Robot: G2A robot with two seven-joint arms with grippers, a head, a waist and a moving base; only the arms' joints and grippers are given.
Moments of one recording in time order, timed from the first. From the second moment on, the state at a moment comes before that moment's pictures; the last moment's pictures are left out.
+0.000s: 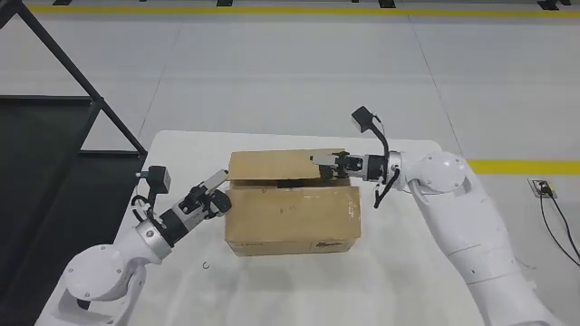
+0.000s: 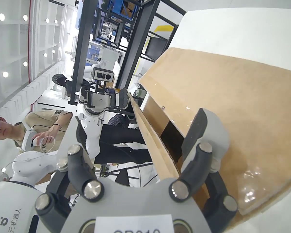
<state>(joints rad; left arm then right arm) 1.18 -1.03 -1.48 -1.86 -0.31 0.17 -0.57 -0.45 -1.29 1.13 -1.03 0.16 -0.30 1.16</state>
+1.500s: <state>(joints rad) 1.41 -1.04 -1.76 -1.85 -0.52 0.02 -0.34 -0.42 -1.28 1.13 -0.81 0.32 -0.40 1.23</state>
